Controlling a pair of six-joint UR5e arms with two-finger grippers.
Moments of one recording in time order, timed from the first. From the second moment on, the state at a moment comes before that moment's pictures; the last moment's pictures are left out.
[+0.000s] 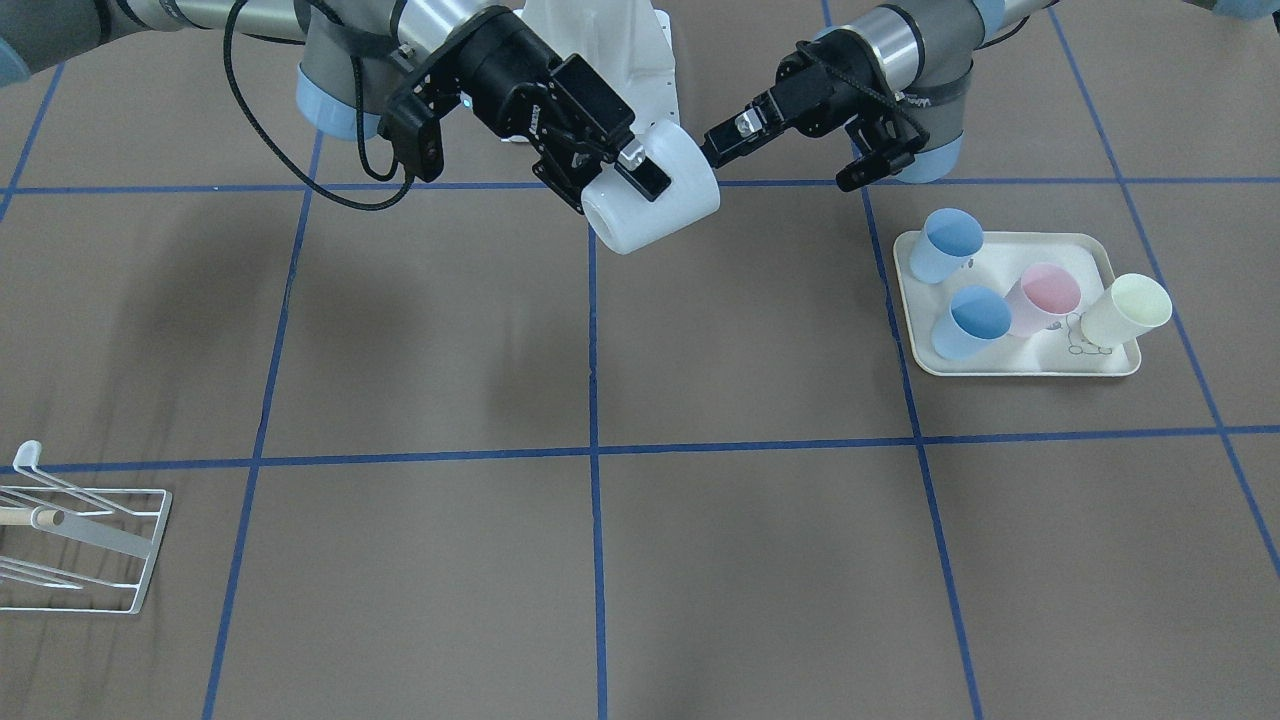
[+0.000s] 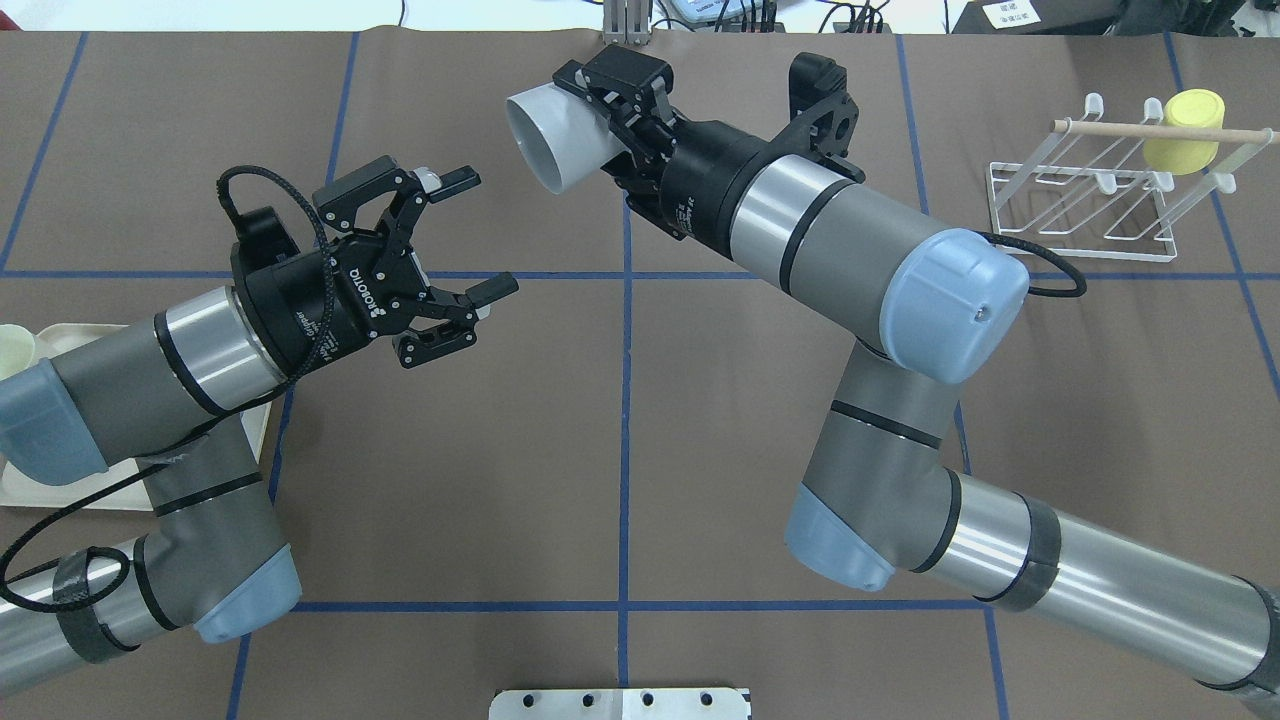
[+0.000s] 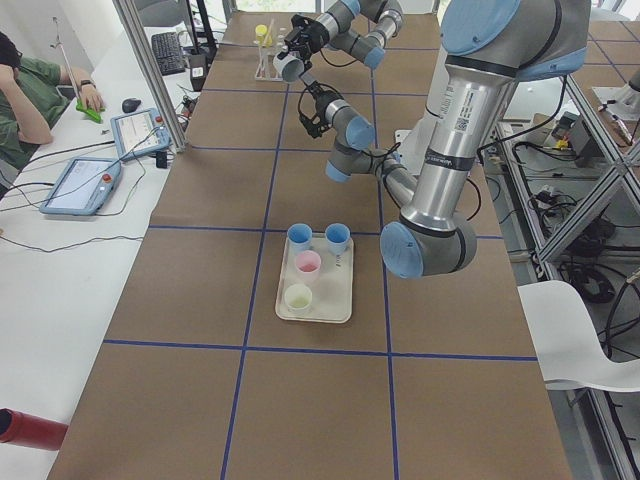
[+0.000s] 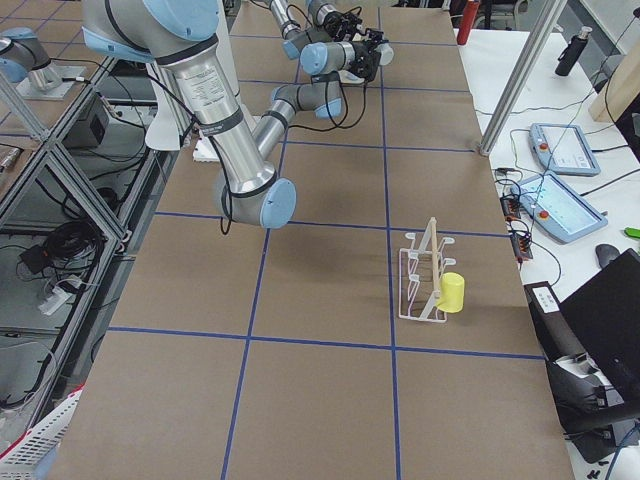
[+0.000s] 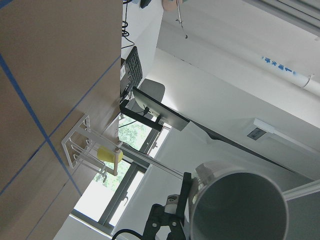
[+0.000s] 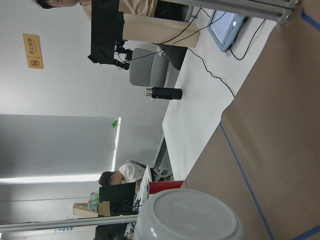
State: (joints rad) left arm -0.52 -1.93 -1.74 -3.21 -1.44 -2.40; right arm 0.56 -0.96 1.75 -0.53 1.34 1.96
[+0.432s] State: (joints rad) left arm -0.52 -1.93 -1.73 -3.20 -1.44 -2.31; right arm 0.65 -1.07 1.75 -0.56 1.32 1.71
